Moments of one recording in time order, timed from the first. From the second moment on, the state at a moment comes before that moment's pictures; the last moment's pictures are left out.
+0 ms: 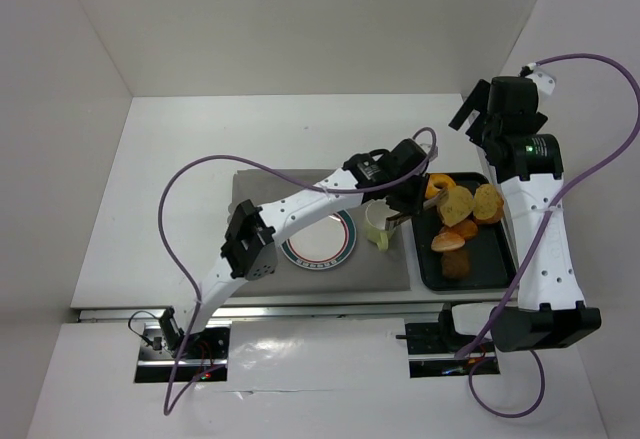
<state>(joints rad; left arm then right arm) -1.00 2.38 2.39 -0.80 0.12 -0.58 0.03 1.26 1.61 -0.89 0.38 0.48</state>
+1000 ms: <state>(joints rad) -1.02 1.76 1.83 -0.79 0.10 -0.47 0.03 1.23 1.57 -0.88 0.34 0.49</state>
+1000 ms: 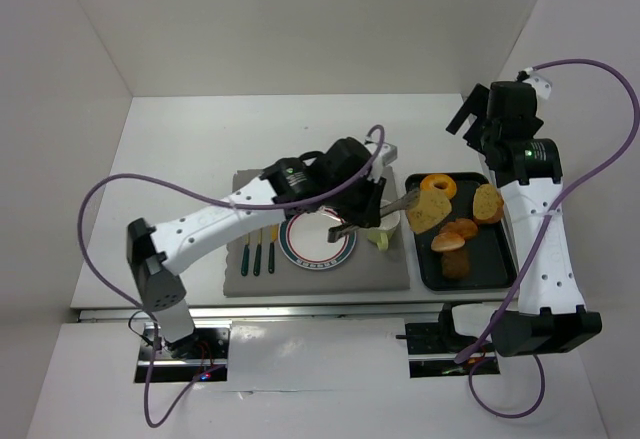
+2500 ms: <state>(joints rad) -0.64 1.30 1.30 -0.96 0.07 -0.61 0.03 1.23 1.48 -0.86 0.29 0.49</state>
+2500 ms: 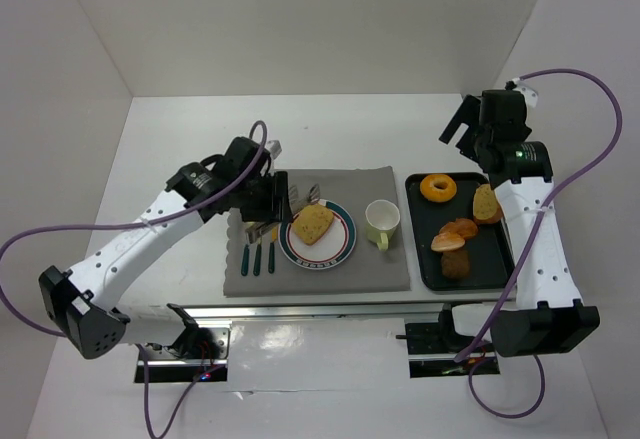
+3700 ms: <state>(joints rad) -1.07 2.05 1.95 -0.84 0.50 -0.47 0.02 1.23 1.55 -0.90 0.32 0.48</state>
